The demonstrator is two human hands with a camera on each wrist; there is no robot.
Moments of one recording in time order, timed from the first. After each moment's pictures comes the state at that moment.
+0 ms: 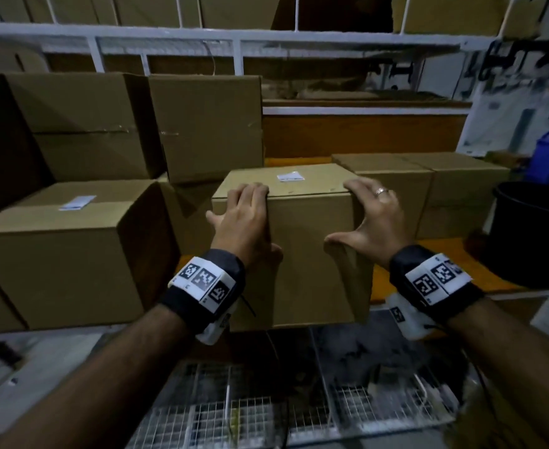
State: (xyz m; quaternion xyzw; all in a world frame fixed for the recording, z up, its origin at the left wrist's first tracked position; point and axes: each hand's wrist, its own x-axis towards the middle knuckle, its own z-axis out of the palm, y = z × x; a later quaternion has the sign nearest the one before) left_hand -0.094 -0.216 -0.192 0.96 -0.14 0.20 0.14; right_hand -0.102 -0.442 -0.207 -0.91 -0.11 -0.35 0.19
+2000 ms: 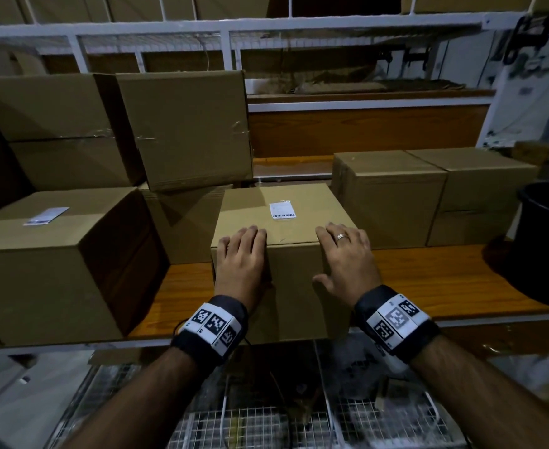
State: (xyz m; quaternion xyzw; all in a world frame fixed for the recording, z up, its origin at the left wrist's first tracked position) left_hand -0.031 -0.262 -0.278 0.96 -0.13 0.25 0.02; right_hand -0.033 -0.459 -0.275 -0.97 -0.09 -0.24 -0.02
